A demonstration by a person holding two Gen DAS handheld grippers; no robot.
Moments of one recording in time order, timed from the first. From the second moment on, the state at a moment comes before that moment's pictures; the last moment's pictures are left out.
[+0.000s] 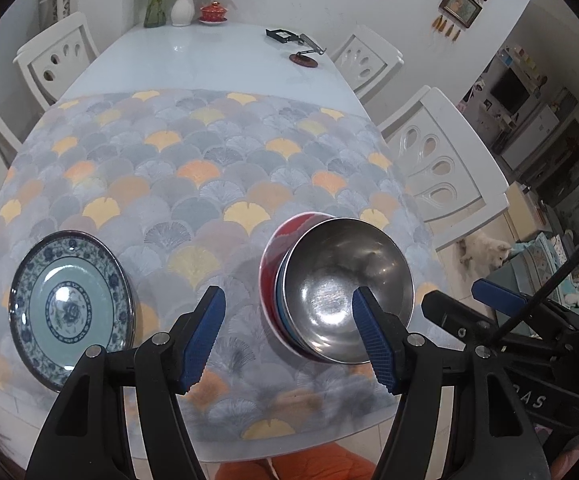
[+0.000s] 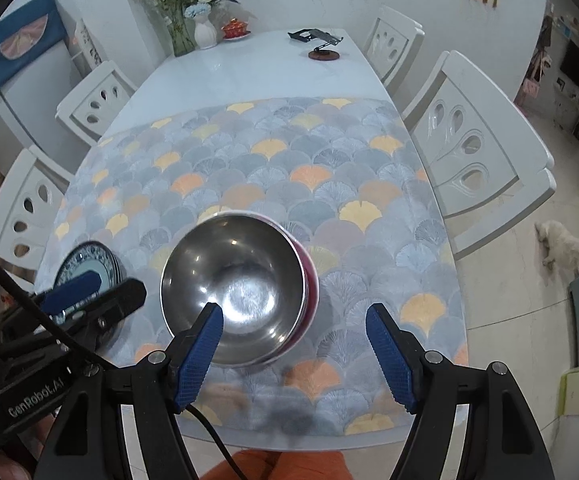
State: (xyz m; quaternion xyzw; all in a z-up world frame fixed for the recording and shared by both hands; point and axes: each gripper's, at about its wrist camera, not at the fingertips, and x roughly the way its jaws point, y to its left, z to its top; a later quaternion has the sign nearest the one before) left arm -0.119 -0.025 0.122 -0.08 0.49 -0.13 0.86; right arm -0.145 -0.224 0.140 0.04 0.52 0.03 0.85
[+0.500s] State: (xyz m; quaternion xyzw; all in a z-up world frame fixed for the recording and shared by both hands) left arm -0.091 -0.034 0.079 -0.13 0.55 -0.14 0.81; right arm -0.114 -0.241 0.099 0.03 0.56 0.07 0.82
